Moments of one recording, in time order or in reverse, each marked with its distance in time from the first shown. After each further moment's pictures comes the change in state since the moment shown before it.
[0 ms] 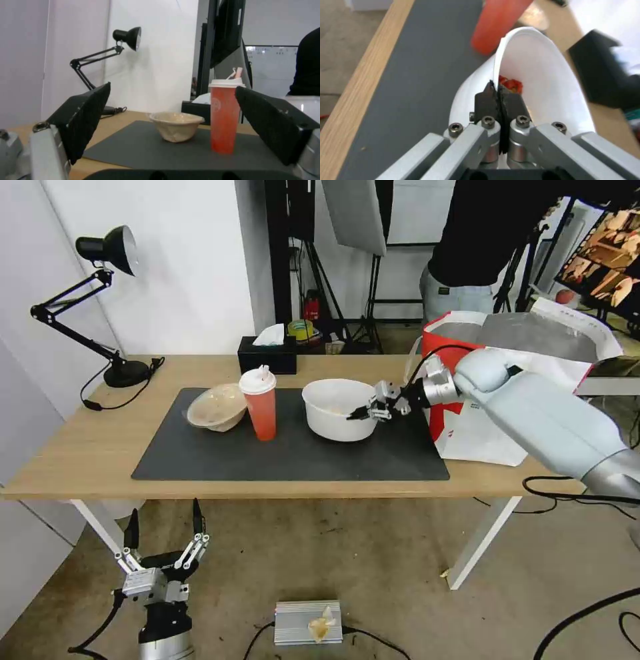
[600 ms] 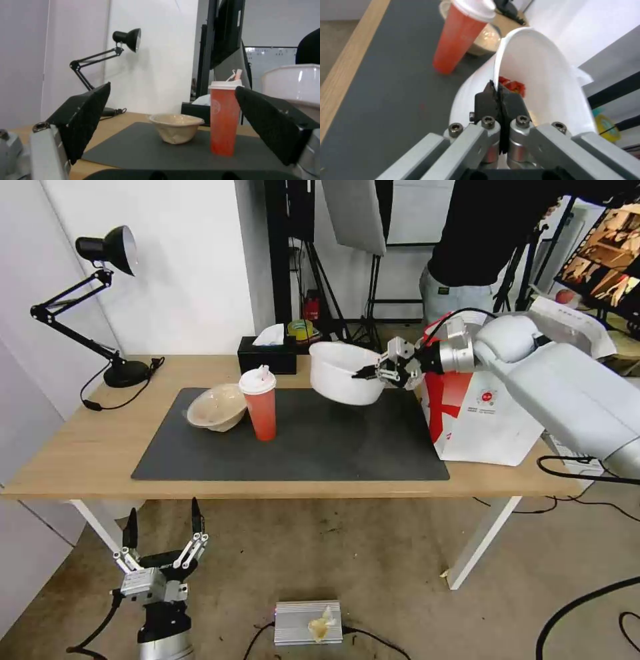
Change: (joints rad) left arm -0.001 0.001 -0.001 -0.004 0.001 -0.001 0.000; right arm 0.084 -0.021 0.007 0.004 0.058 -0.012 0.061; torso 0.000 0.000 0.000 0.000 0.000
